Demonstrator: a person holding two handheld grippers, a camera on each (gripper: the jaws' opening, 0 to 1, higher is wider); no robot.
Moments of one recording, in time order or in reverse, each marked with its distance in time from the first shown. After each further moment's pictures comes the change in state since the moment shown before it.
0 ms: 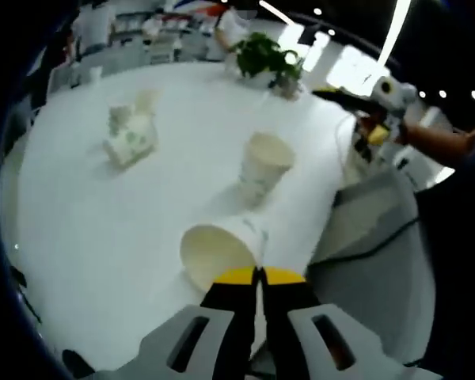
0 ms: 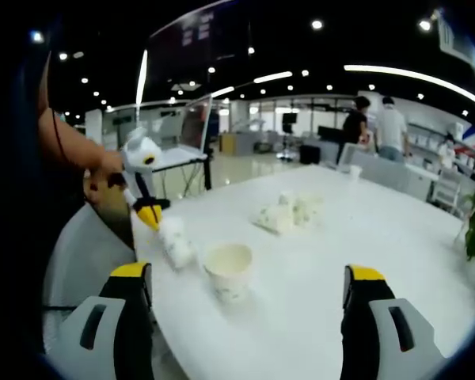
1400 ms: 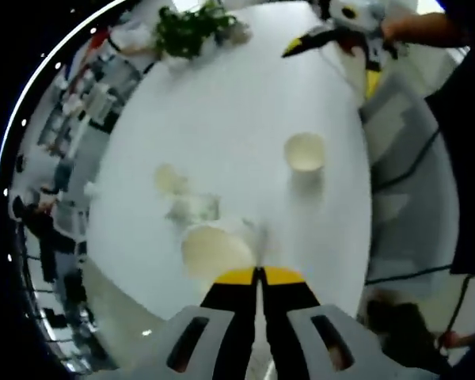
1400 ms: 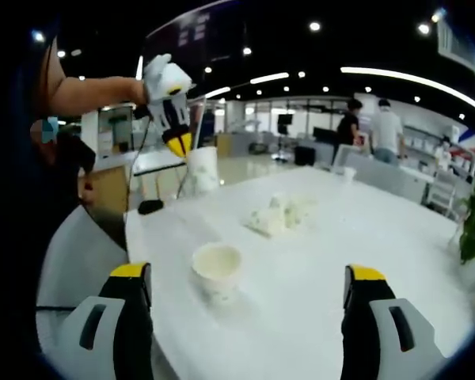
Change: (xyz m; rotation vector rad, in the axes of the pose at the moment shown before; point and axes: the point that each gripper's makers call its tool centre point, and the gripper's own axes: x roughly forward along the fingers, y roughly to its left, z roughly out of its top) left arm -0.083 0.051 0.128 0.699 0.482 0.276; right arm 0.000 -0.014 0.005 -0.010 -0.001 -0.030
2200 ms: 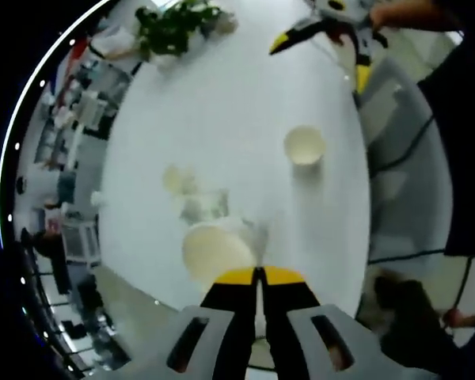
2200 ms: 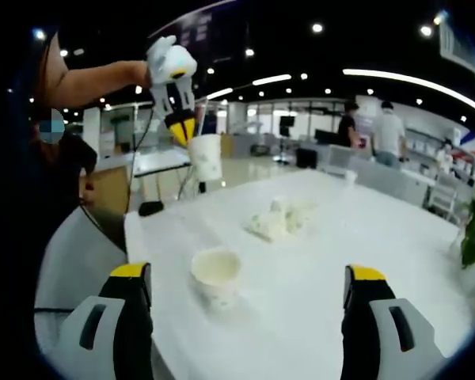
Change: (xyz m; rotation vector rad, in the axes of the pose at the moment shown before) left arm -0.018 0.002 0.013 0.055 0.058 0.005; right arm 0.005 0.000 0.005 -0.011 -0.011 0.009
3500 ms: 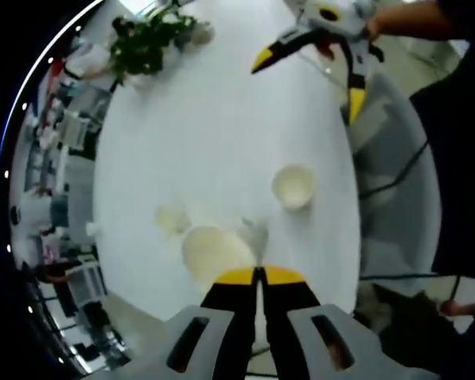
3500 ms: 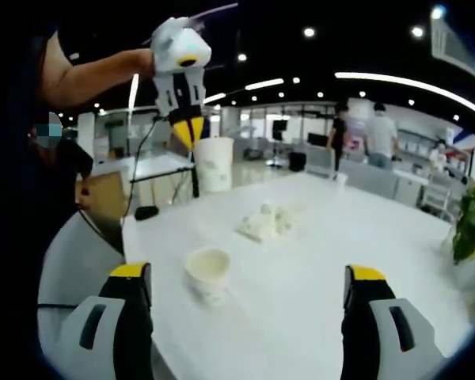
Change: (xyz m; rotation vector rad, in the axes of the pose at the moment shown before) left arm -0.002 -0.006 0.083 0.100 0.021 -0.056; right arm -0.024 -0.012 0.000 0.013 -0.027 -0.040
